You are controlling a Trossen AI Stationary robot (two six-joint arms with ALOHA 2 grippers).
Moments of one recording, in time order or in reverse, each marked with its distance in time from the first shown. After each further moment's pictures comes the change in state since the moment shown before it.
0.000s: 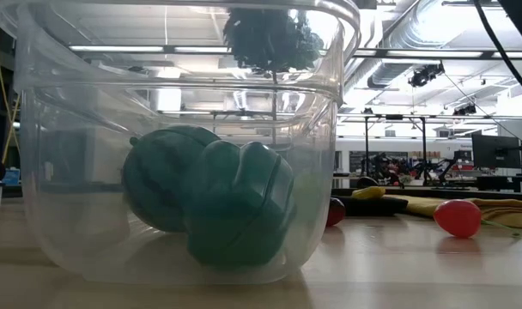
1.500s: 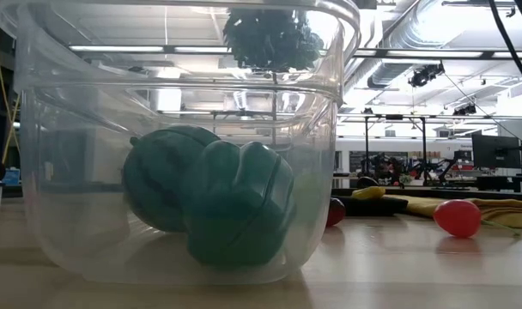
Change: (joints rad) left arm 0.000 0.000 0.000 0.000 -0.004 0.020; right arm -0.030 -0.155 0.013 -0.173 0.342 0.033
